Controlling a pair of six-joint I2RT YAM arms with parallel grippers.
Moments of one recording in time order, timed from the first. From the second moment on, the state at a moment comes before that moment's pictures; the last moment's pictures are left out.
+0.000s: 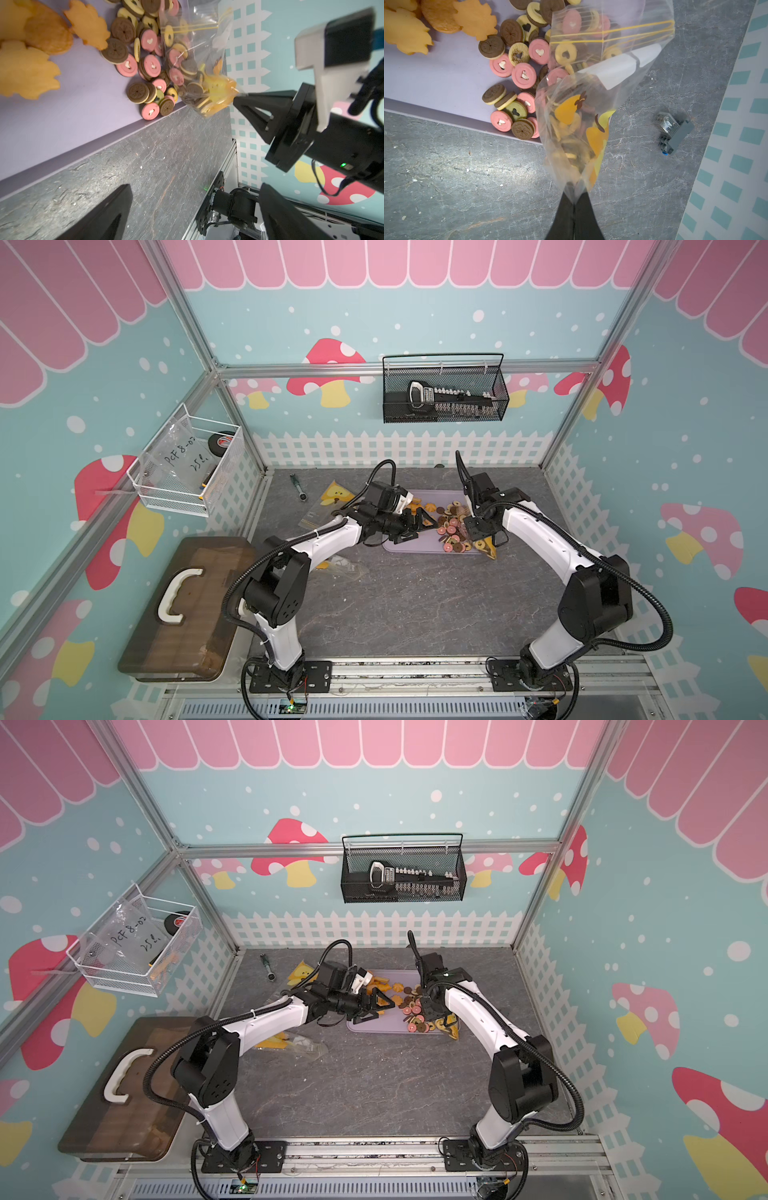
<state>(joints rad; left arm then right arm) -0.56 1.80 1.24 -0.13 0.73 -0.81 0.37 1.66 1.43 -1.03 0.26 0.01</state>
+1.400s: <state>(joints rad) -0.82 1.78 1.05 0.15 0.31 -0.64 0.37 1.85 1.81 -1.12 -0.08 0.03</state>
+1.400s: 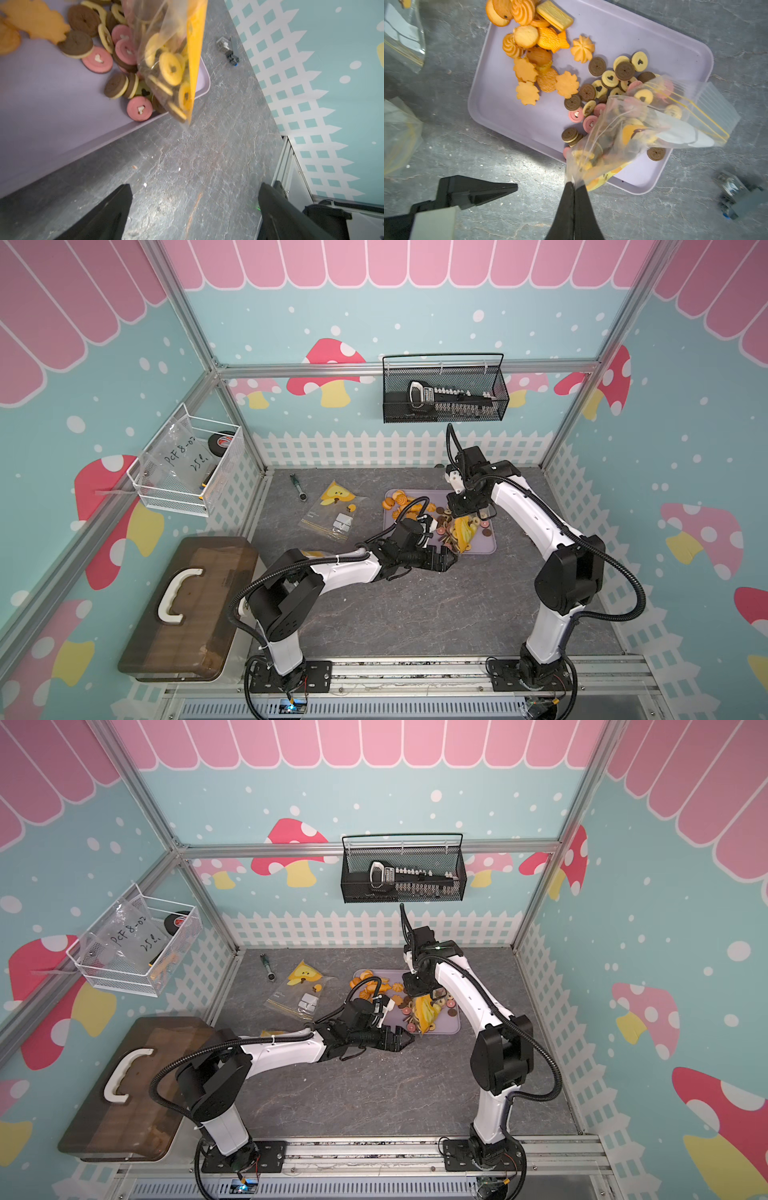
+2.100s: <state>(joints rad) -0.80 1.91 1.22 0.19 0.18 -0.55 0.33 1.87 1.83 -1.09 -0.27 0.09</state>
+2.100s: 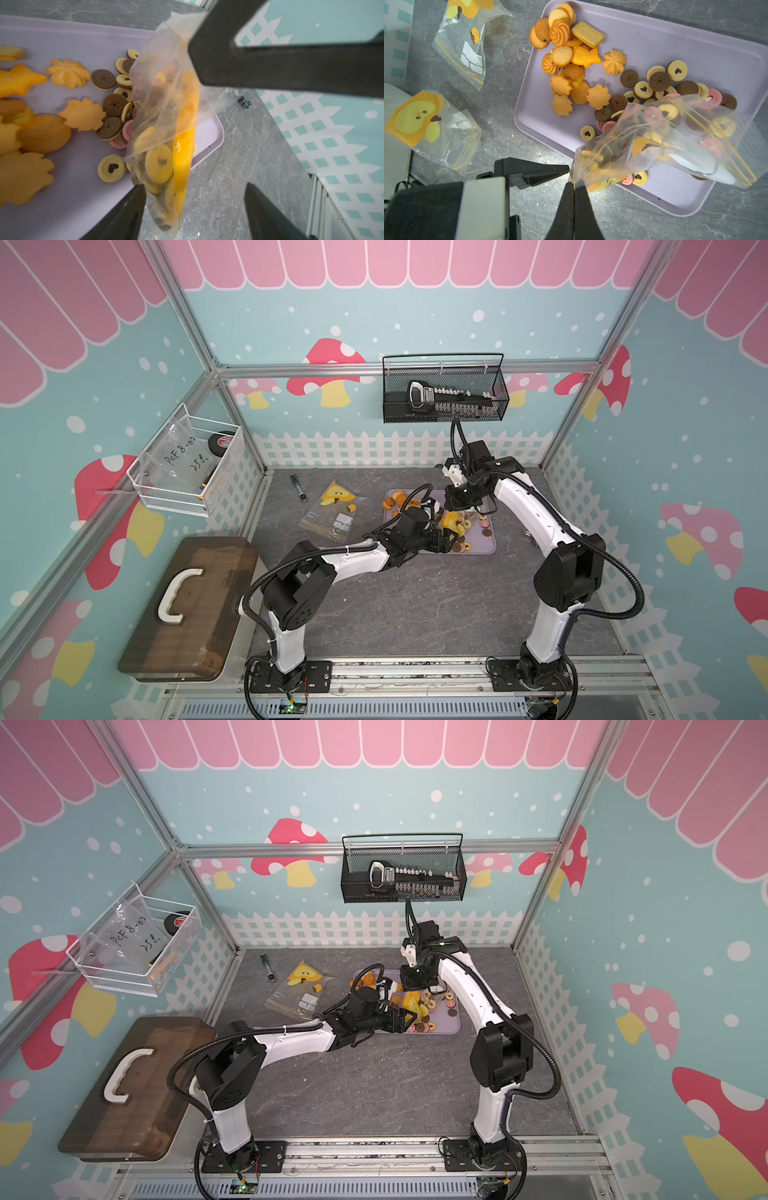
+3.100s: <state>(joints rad) -0.80 1.97 1.30 0.08 0.05 -0.52 0.28 1.86 1.77 -1.00 -0.38 0.15</state>
